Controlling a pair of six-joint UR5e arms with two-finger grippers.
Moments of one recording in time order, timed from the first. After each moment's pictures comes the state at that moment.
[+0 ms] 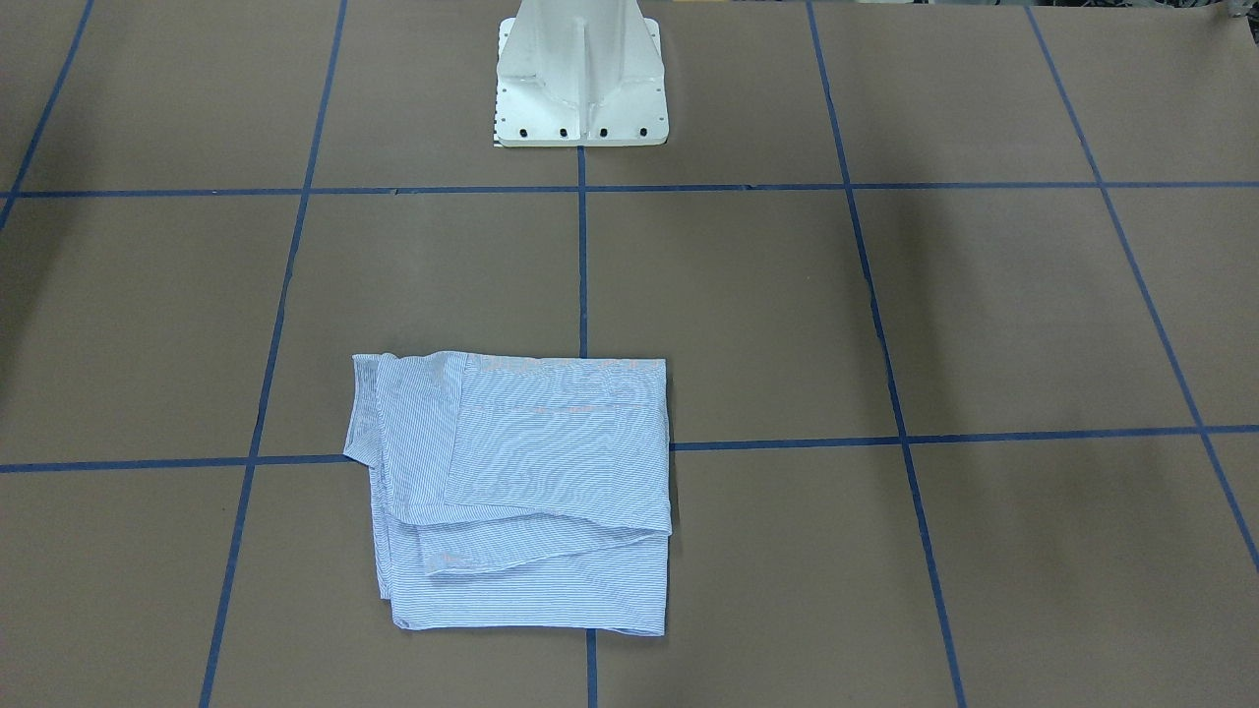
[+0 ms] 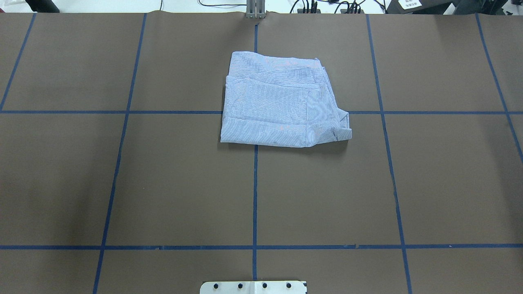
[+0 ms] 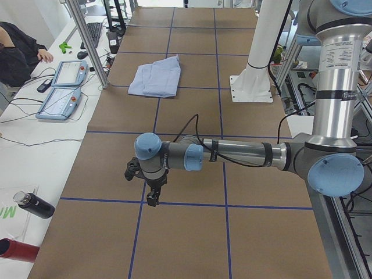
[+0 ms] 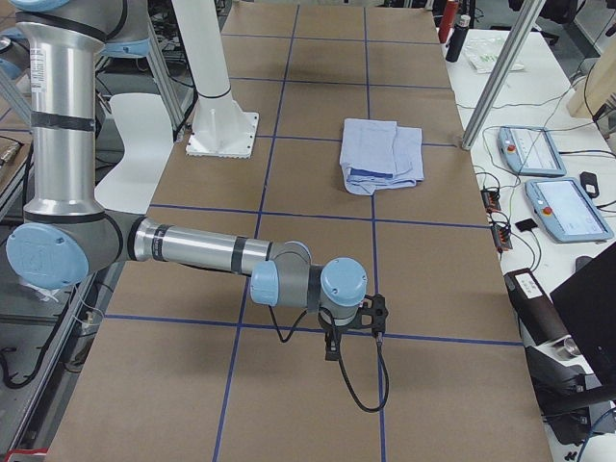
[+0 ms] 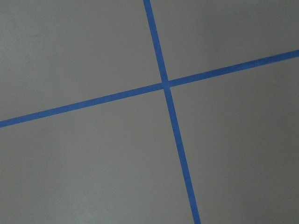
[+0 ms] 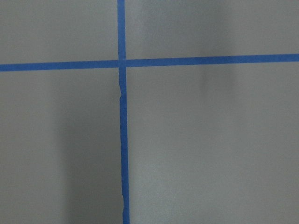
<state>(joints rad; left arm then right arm) -1.51 -1.57 -1.62 -1.57 -2.30 0.15 1.60 -1.64 1.55 -1.51 2.38 0.01</state>
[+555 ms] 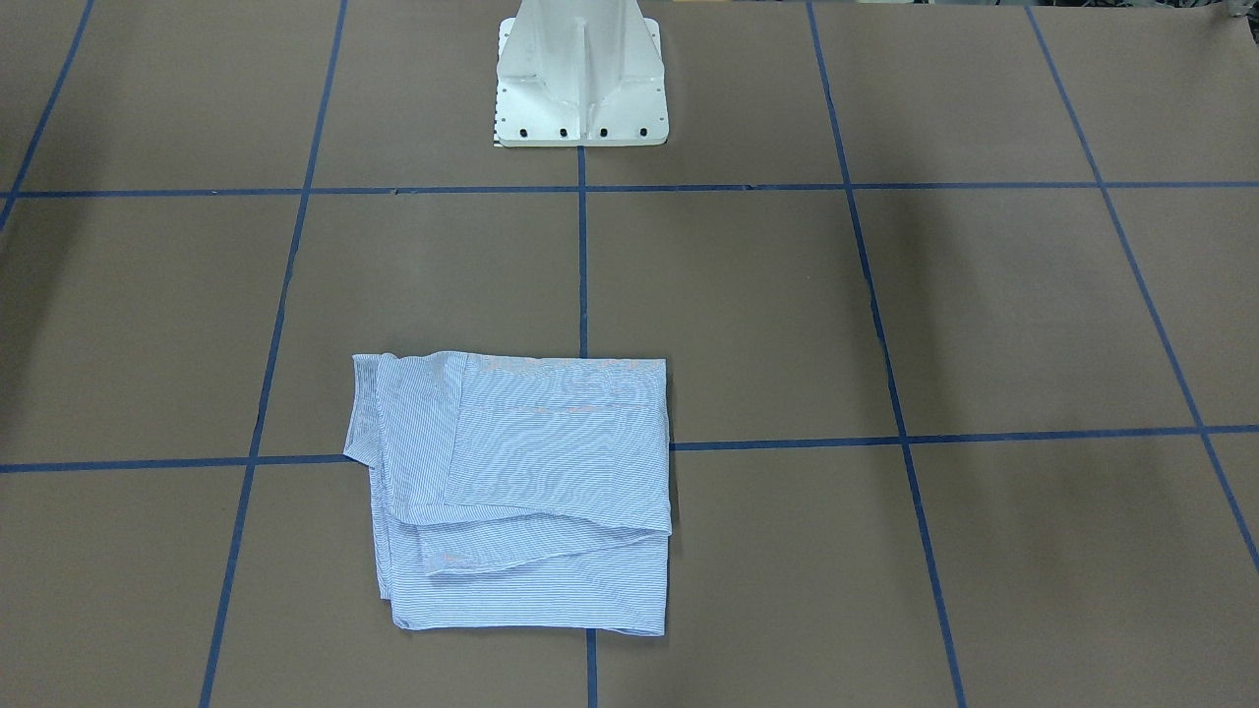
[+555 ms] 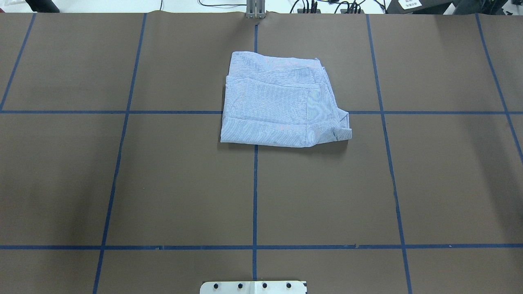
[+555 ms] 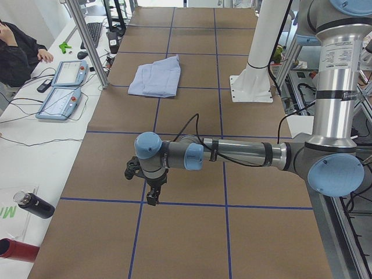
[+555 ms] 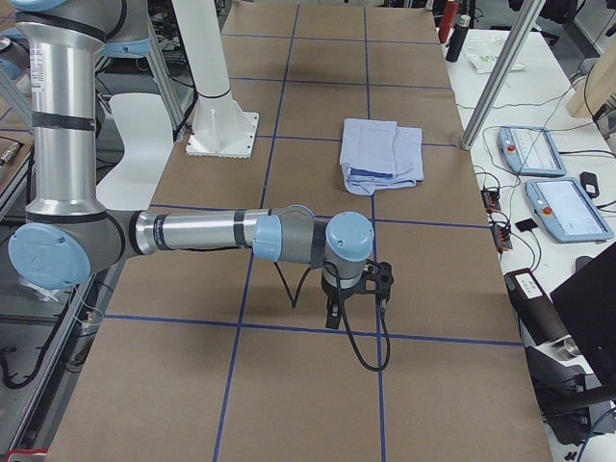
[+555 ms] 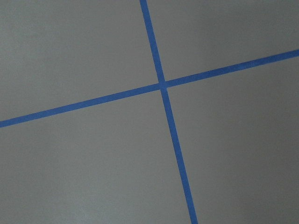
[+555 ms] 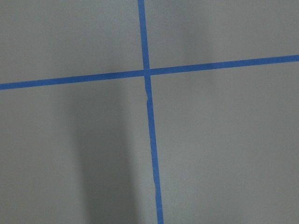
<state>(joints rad) -1.51 -1.57 -1.62 -1.57 -2.30 0.15 1.60 -1.63 1.75 -1.74 2.37 0.07</state>
